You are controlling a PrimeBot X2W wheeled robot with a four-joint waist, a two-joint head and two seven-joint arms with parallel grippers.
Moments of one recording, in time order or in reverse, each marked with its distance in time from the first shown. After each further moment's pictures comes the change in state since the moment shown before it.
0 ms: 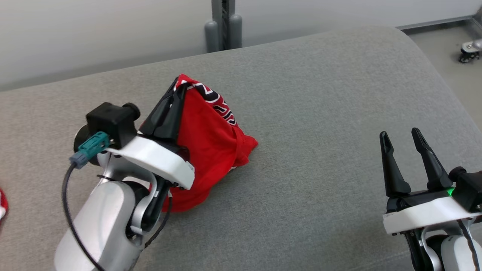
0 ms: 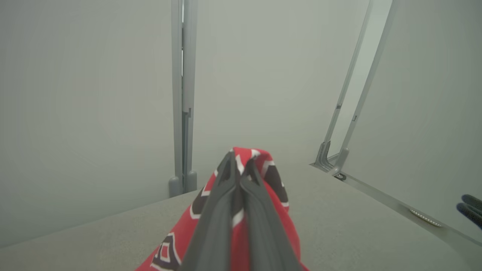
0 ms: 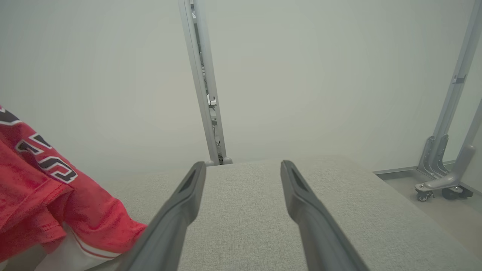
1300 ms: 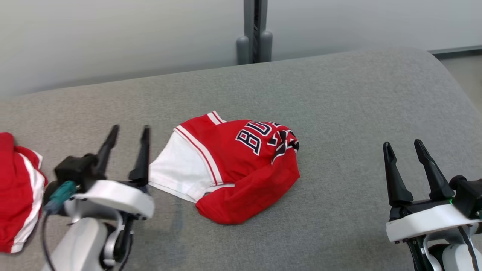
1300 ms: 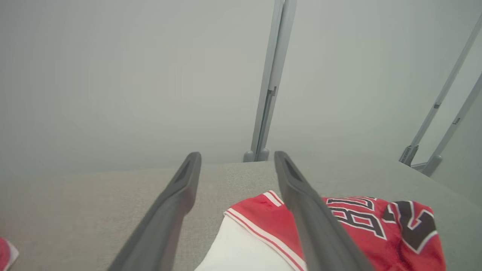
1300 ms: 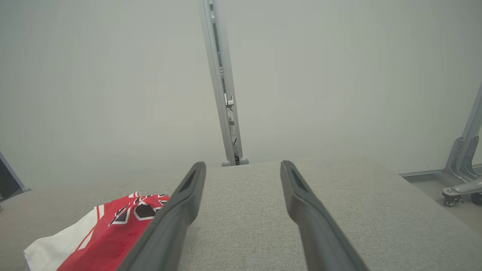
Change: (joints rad) left arm 0.123 0.050 0.032 0.267 -0.053 0.014 -0.244; right arm 0.024 0.001 -0.021 0.034 0.005 0.000 -0.006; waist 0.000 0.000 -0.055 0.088
